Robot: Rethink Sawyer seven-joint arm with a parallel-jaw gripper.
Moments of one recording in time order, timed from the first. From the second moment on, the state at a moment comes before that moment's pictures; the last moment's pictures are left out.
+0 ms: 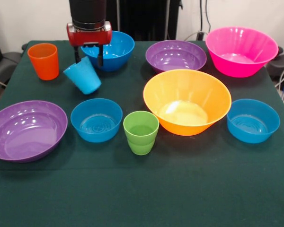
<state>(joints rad) -0.73 -0.64 0.26 1.86 -0.67 0.37 1.56</state>
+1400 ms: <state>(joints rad) -0.78 -0.61 0.35 1.87 -0.67 0.35 1.56</state>
